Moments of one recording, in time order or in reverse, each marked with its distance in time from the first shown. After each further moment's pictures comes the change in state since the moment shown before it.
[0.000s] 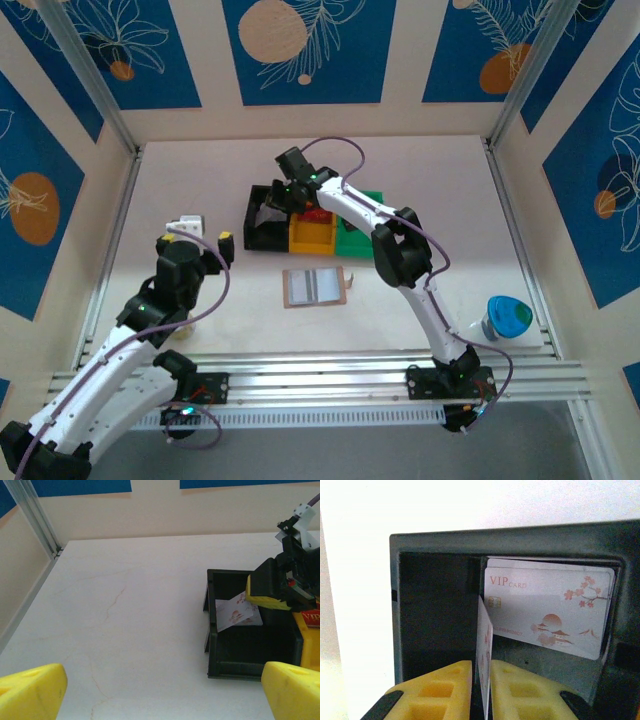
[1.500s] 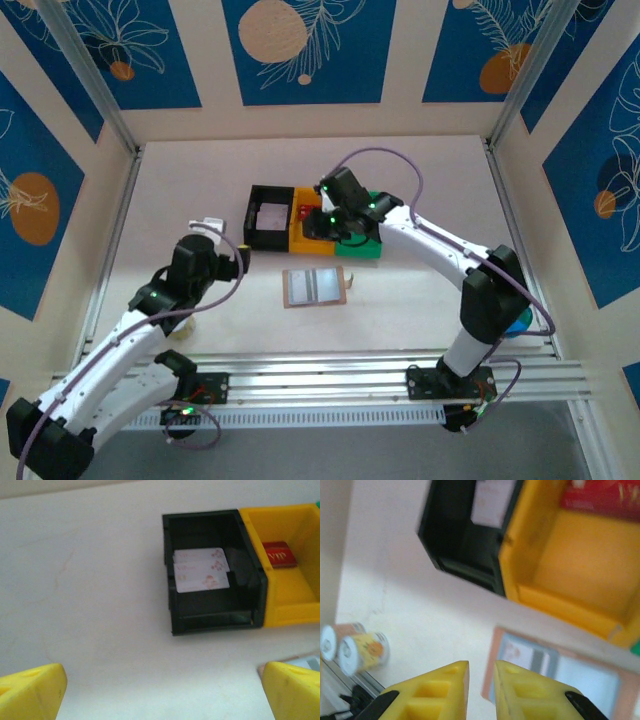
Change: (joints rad) left arm -0.001 0.141 0.031 -0.082 0.212 -0.002; right arm 0.027 -0.771 -0.820 0.041 -0.014 -0.245
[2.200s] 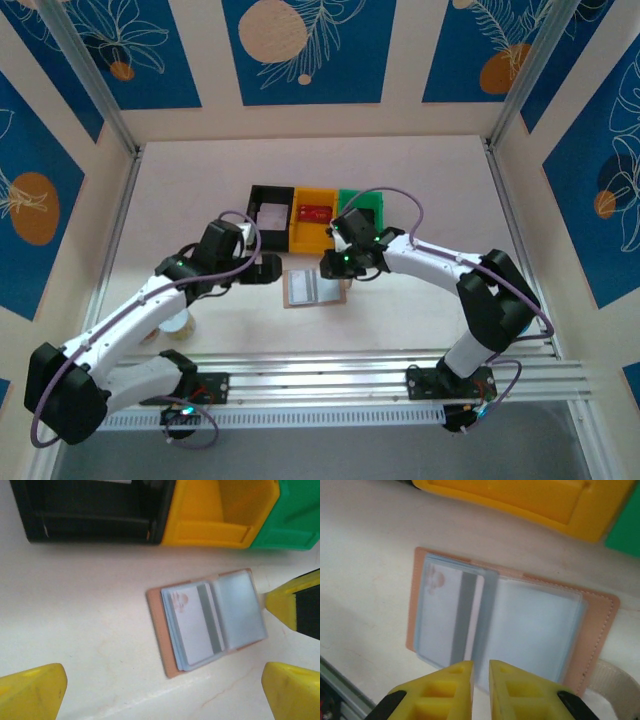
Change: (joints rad) left arm -0.060 0.262 0.119 -0.149 0.414 -0.361; right arm 0.000 -0.043 -0.349 0.142 -0.032 -0.067
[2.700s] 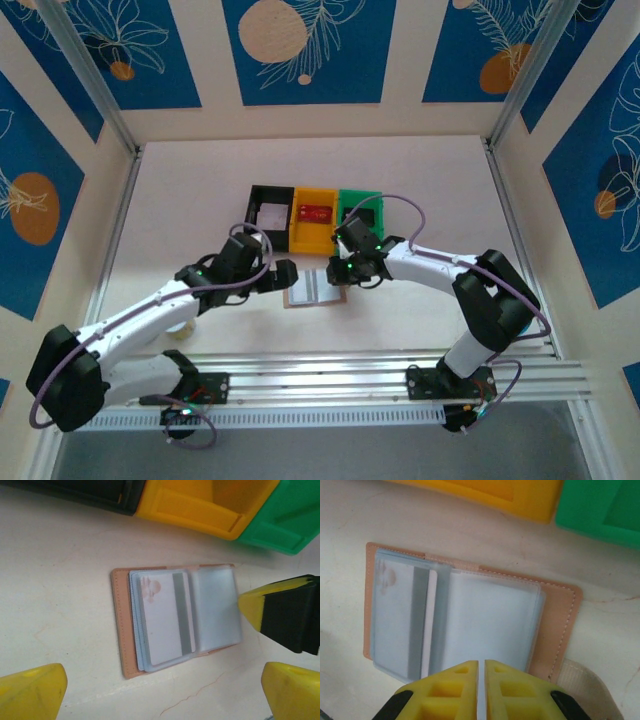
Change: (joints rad) left arm -0.135 0.060 -0.078 0.161 -0.045 -0.254; right arm -0.002 0.002 -0.079 0.068 0.073 0.000
